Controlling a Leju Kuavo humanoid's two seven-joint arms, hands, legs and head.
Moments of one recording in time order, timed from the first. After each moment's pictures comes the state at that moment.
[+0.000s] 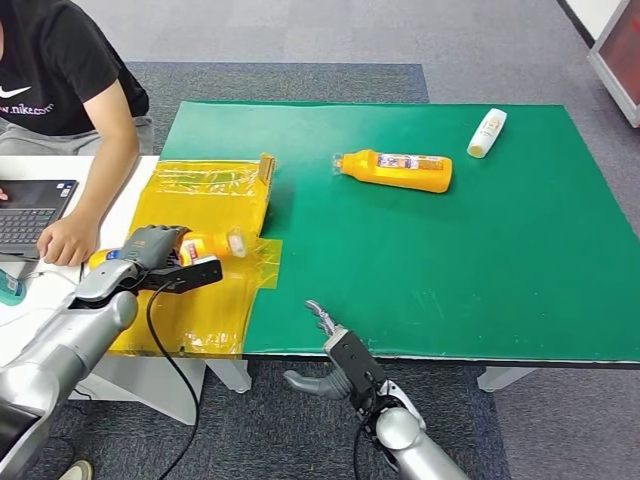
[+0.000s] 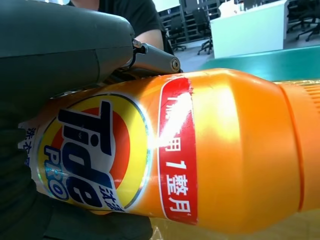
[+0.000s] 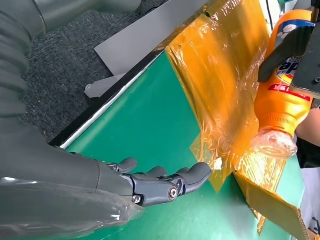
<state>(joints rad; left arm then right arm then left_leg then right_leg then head) -0.76 0.19 -0.52 -0.53 -0.88 0.15 -0.07 -0.18 0.12 0.55 -1.09 0.09 -0.04 -0.34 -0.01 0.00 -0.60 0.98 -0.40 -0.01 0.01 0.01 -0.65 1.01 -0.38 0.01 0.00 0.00</state>
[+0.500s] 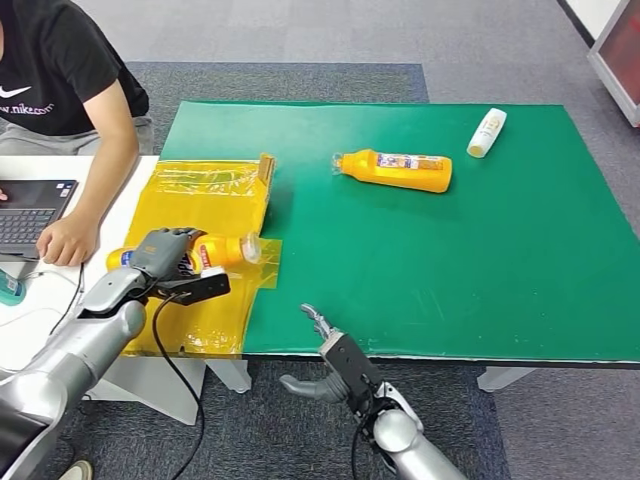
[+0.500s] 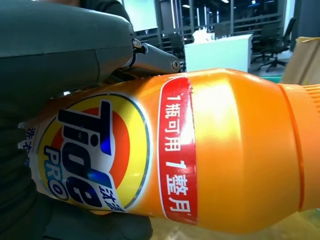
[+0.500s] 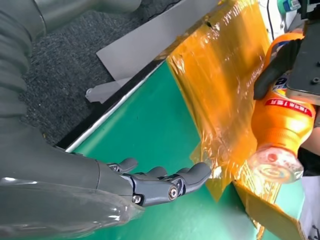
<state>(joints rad) -0.72 0.17 -0.51 -0.53 -0.87 0.28 -0.21 -0.18 0.12 0.57 -1.09 0.08 -0.04 -0.33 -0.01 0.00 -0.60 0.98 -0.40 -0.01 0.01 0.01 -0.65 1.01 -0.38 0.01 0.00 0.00</state>
